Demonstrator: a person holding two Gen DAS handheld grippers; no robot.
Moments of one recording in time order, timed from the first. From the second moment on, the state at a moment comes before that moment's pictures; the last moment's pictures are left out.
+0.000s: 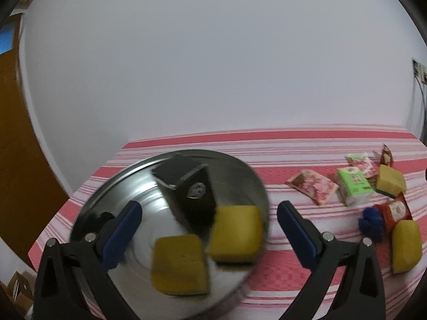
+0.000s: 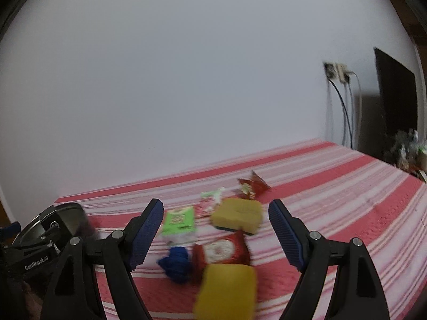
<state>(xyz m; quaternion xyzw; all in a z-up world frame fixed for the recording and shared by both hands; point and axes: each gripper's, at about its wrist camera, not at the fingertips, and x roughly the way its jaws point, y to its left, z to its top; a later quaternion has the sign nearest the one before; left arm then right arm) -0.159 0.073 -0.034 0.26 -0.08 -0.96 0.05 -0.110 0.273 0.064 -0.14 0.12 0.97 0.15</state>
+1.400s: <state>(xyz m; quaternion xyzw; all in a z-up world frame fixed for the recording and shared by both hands) -0.146 0.155 -0.050 0.31 -0.14 -0.93 -0.10 -0.137 0.303 0.031 -0.34 0.18 0.92 -0.01</state>
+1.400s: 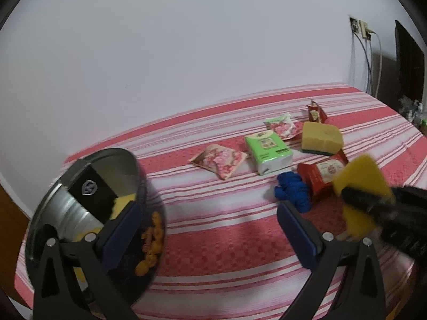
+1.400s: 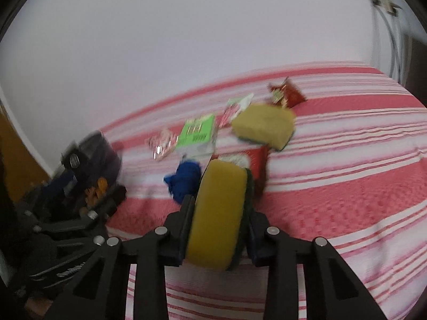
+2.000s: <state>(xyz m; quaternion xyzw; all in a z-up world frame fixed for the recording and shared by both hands) -0.208 0.214 -0.091 0.42 -0.10 -0.89 -0.16 -0.105 0.345 0.064 -0.18 0.17 0.96 0.16</state>
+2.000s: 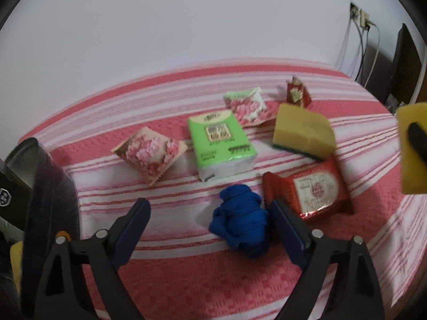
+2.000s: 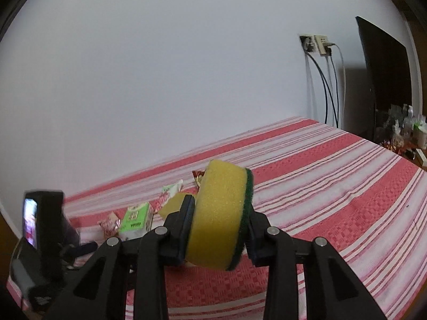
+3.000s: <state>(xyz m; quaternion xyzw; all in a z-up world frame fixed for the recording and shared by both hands) -0.159 0.203 -0.051 0.26 -0.09 -0.95 -0.16 -0.103 0.330 0.073 -0.15 0.12 0.96 0.18</state>
